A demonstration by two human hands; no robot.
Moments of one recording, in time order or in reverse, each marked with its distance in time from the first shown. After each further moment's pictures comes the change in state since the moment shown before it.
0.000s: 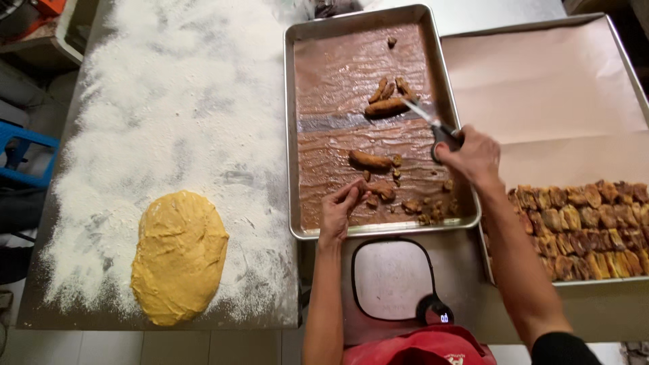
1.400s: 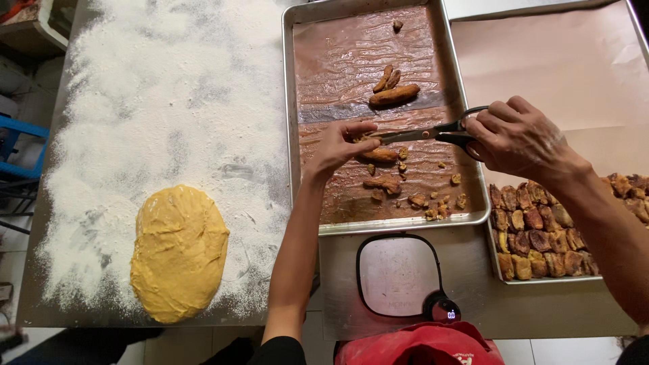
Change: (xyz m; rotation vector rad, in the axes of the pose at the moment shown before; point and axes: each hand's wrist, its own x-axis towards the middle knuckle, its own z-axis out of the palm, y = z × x) left_hand 0.080 0.151 0.091 0.746 -0.450 -0.122; right_hand -0.001 -0.032 -0.121 -0.602 0.332 -1.095
